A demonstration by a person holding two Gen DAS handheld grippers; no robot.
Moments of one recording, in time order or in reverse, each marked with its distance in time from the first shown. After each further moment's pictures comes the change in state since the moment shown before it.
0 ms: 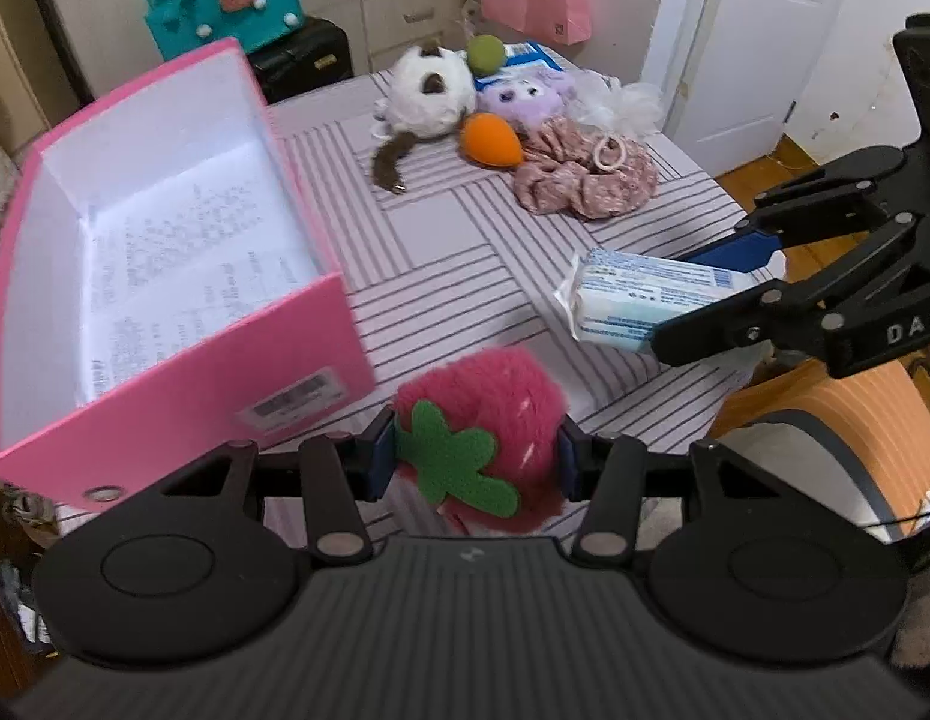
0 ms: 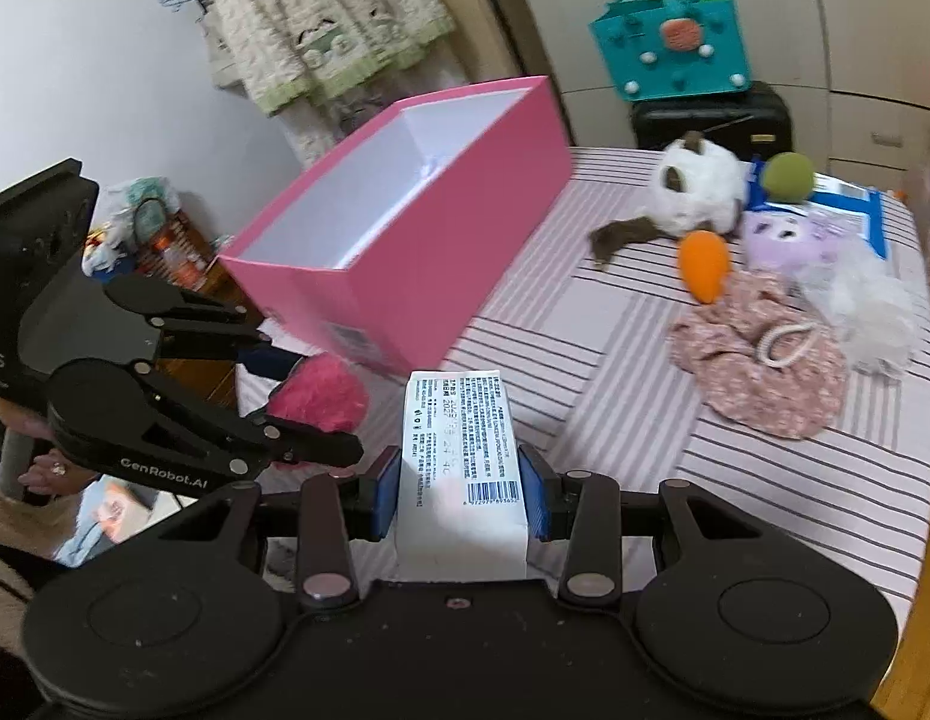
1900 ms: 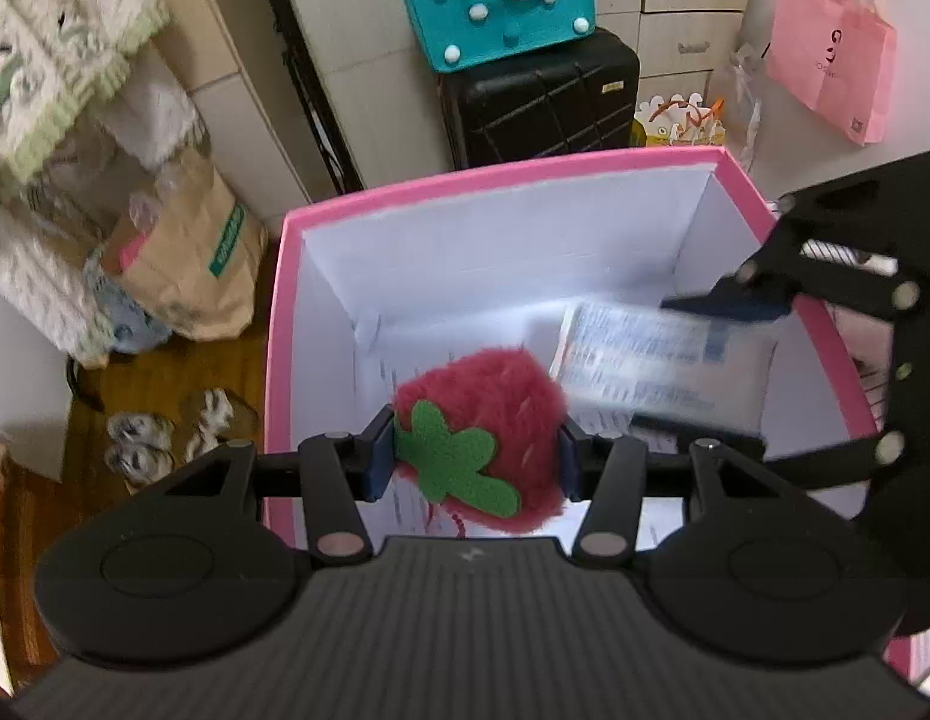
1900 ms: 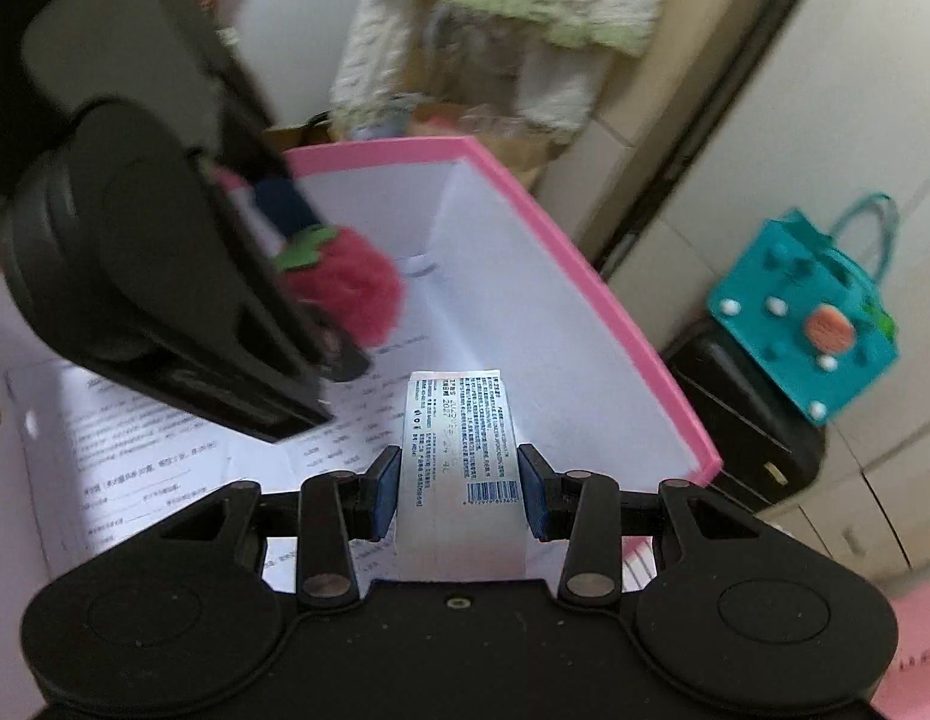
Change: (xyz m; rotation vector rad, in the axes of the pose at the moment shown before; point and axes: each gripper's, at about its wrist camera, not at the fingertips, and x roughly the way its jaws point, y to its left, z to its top) left arm 0.080 0.219 0.129 -0.249 0.033 0.312; right arm 0.231 0.082 0.222 -0.751 0.162 -0.267
